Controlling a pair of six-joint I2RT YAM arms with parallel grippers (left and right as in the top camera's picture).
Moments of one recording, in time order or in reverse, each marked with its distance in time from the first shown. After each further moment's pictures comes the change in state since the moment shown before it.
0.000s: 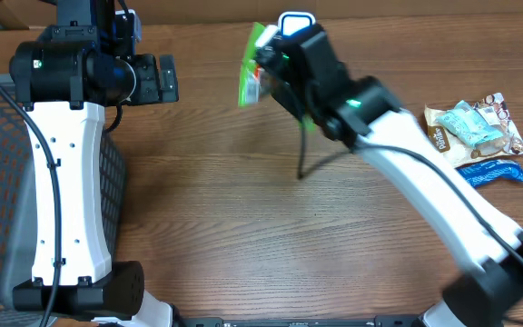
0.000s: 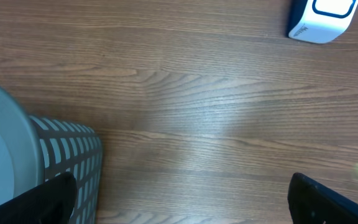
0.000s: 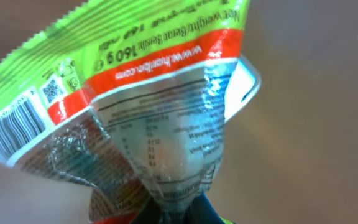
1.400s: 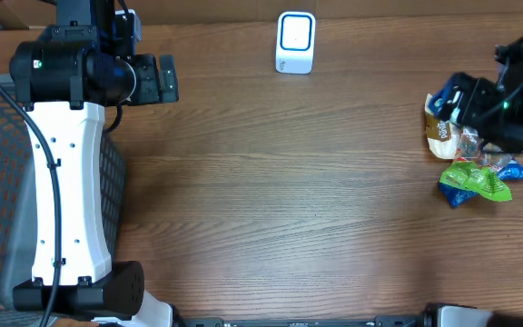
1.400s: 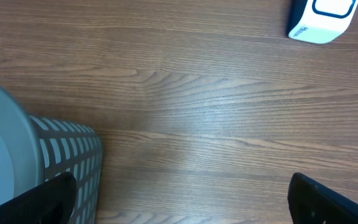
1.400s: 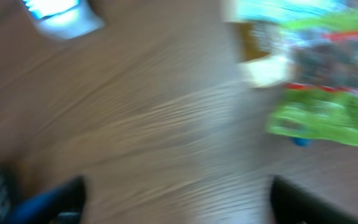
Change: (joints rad) left arm 0.000 0.000 0.000 0.000 -0.001 0.000; right arm -0.713 -0.251 0.090 -0.650 -0.431 0.533
